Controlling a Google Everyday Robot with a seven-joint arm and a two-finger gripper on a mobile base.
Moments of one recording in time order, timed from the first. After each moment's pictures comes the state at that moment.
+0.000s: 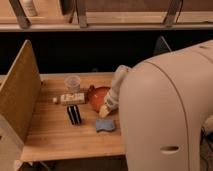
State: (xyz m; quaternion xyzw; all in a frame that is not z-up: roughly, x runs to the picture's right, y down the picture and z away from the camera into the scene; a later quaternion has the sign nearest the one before) arm -0.013 0.134 0.740 0.09 -0.45 -0.82 0.33
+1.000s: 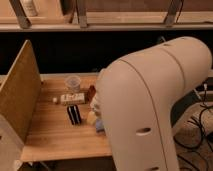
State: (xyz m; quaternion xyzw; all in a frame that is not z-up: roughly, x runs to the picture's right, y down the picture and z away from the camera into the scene) arm -0.086 0.172 0.742 0.11 -0.52 -0.82 0.22
